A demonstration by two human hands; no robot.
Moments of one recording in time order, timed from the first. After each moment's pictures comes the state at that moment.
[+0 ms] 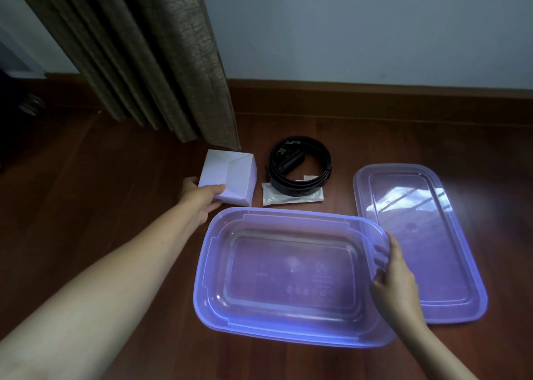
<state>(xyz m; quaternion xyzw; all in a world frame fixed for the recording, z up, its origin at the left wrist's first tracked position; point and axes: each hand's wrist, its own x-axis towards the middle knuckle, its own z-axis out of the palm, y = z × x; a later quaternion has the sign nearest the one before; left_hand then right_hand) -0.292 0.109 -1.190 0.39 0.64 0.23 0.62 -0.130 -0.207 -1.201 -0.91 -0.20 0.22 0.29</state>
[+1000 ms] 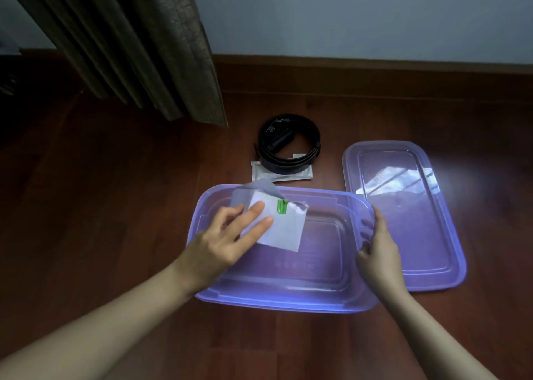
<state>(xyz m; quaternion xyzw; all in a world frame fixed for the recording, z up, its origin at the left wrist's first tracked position) -0.347 -0.019 -1.167 0.97 0.06 0.23 -0.02 -0.129 -0.209 -1.198 -0.90 -0.21 0.22 0.31</state>
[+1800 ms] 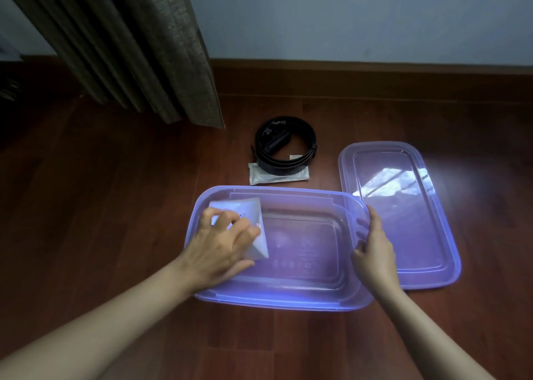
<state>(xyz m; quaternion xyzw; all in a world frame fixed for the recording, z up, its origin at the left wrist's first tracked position) -0.347 -0.017 -1.174 0.98 0.07 0.16 -0.09 -0.132 -0.208 -1.194 -0.90 -0.19 0.24 0.32</state>
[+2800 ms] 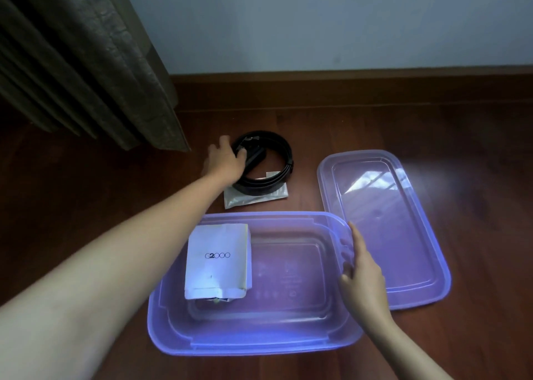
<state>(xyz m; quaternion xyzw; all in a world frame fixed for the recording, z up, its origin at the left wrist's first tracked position) -0.161 0.094 -1.185 0.78 0.53 0.00 0.32 -0.135 -0.205 -1.183 -0.90 -0.15 0.26 0.31</state>
